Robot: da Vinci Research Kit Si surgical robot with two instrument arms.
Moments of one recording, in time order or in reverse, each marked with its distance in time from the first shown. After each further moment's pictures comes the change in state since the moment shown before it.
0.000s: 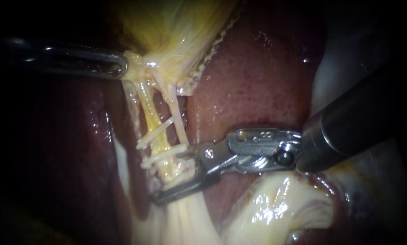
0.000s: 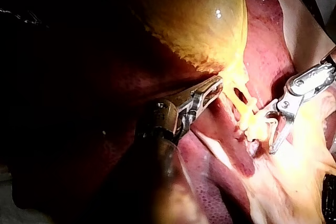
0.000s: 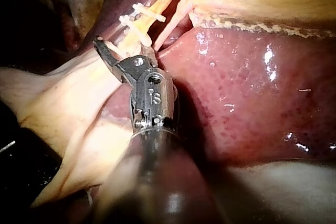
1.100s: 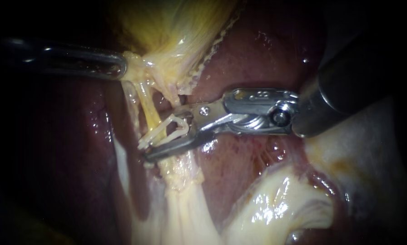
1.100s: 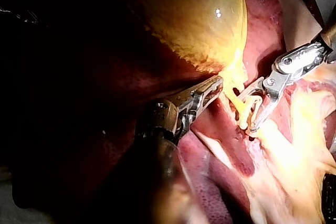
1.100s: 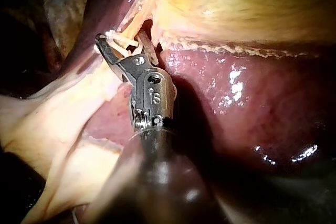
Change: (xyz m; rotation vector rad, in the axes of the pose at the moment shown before) right arm 0.005 0.005 -0.002 -0.119 0.045 0.001; left arm 0.000 0.000 0.000 0.000 0.000 0.001
